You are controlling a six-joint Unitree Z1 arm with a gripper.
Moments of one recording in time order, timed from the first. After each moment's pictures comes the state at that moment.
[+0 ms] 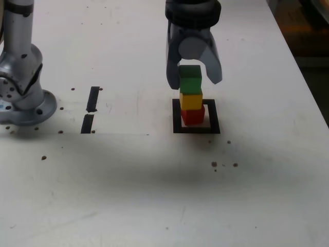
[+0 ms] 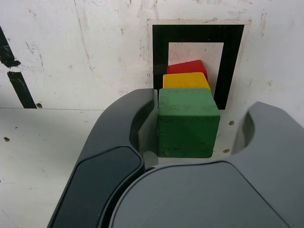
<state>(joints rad) -0.09 1.90 -1.58 1.29 0.00 -0.08</state>
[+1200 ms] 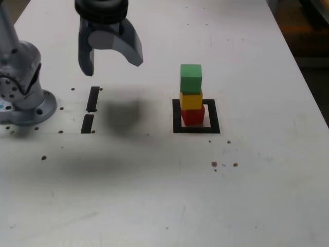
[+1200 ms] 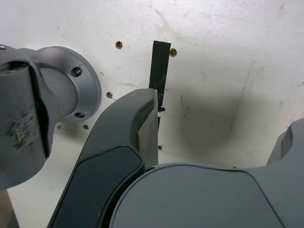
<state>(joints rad) -0.01 1.54 -1.05 1.28 0.11 -0.14</state>
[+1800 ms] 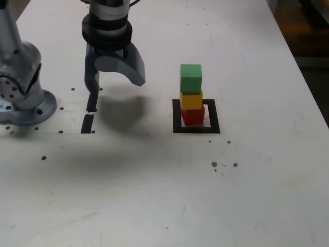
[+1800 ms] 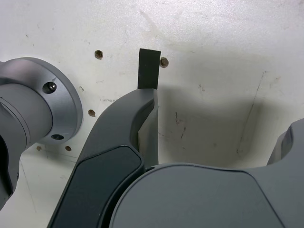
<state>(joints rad) -0.02 1.62 -0.91 1.08 0.13 -0.12</state>
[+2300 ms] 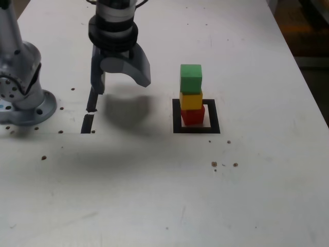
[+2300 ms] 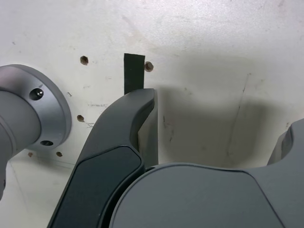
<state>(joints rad) -0.02 1.66 -0.92 1.05 0.14 -0.10</state>
